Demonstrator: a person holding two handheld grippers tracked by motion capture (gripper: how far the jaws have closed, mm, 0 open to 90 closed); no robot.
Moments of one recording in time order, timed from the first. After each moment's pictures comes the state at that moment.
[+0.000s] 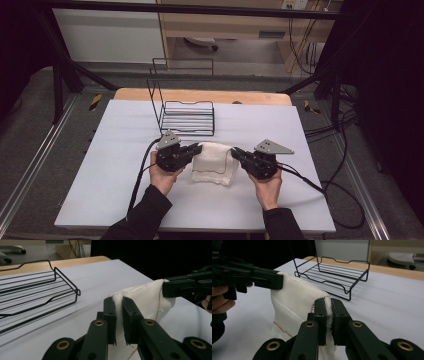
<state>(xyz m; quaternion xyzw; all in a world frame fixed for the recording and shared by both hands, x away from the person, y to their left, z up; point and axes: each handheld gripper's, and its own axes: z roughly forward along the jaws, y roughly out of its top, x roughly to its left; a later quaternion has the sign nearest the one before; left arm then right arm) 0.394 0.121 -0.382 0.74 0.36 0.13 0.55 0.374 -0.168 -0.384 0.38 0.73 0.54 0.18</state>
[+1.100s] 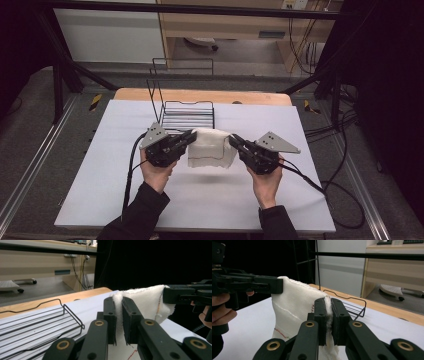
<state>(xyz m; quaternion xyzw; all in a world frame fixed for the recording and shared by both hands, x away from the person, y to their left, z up) 0.379 0.136 -0.335 0.69 0.34 0.18 0.62 0.361 -0.155 -0.335 0.34 0.69 0.59 0.24</state>
